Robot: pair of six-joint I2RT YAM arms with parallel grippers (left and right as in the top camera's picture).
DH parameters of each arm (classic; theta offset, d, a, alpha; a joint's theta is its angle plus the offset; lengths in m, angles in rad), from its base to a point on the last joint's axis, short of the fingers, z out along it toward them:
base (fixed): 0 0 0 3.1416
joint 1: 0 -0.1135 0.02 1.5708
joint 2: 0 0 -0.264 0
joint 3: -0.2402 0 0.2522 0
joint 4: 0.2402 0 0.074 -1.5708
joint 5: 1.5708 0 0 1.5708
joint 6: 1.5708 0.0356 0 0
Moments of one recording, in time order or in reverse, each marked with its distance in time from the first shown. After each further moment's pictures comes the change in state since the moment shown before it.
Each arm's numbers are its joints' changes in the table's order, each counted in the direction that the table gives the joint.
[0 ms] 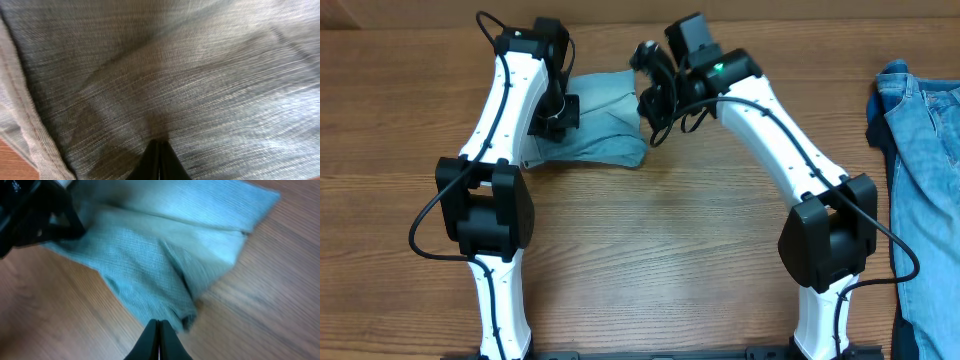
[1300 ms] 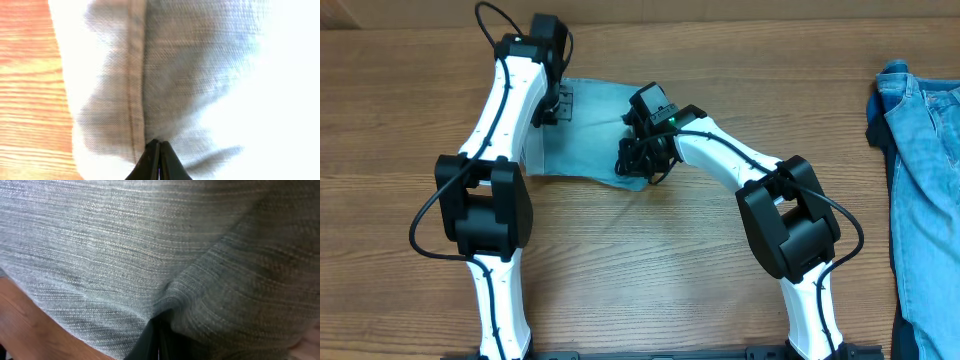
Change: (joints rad) left arm -0.013 0.001 0.045 -0.216 -0.173 0.069; right arm -0.107 0.130 0.261 -0.202 -0.026 0.610
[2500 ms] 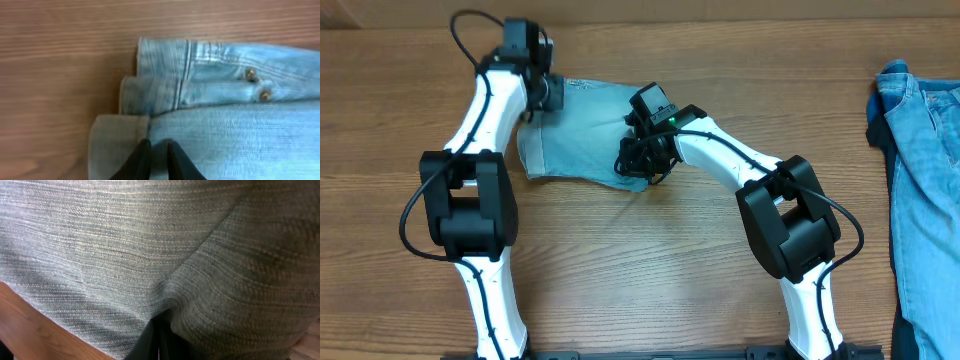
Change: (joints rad) left arm -0.089 -0.016 0.218 -0.505 0.210 0.096; right arm 0.001 0.000 0.000 -0.001 0.001 0.038
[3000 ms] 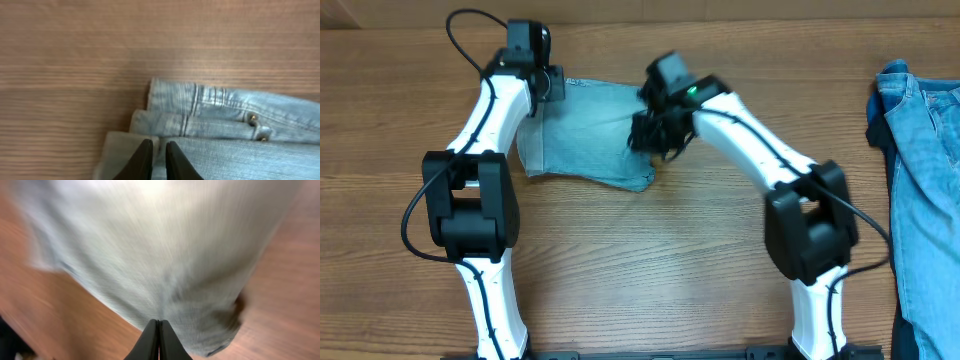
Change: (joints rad) left arm 0.011 -0.010 0.013 -0.135 -0.073 -0.079; right arm 0.073 -0.064 -0.172 0.206 -0.015 -0.077
